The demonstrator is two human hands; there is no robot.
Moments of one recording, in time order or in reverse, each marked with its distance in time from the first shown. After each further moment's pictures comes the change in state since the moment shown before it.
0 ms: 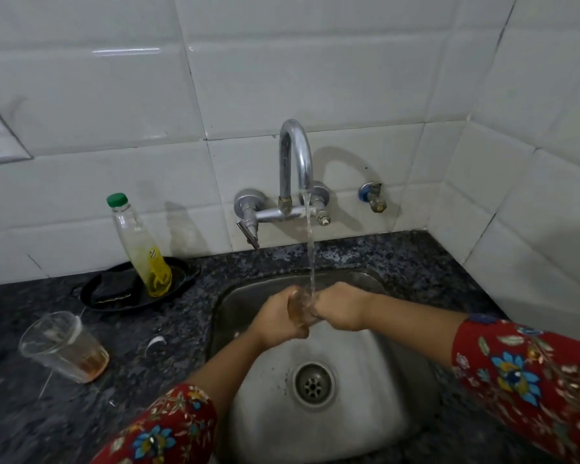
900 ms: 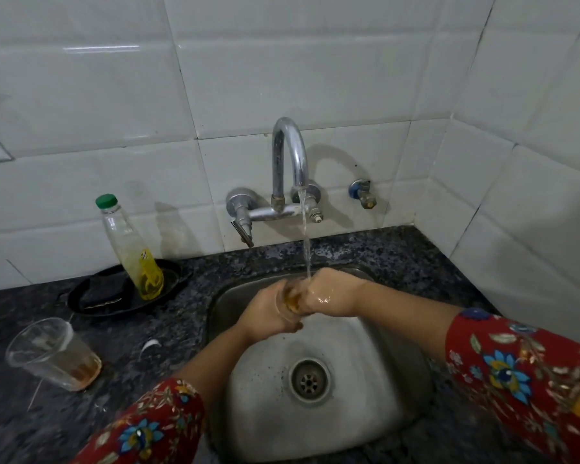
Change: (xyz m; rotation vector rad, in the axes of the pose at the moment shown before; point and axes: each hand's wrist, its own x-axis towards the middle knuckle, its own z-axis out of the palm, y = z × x) left_hand -0.003 0.003 -0.020 -0.042 -0.056 0.079; right_hand -0.012 -0.013 -0.029 -0.312 0.008 -0.011
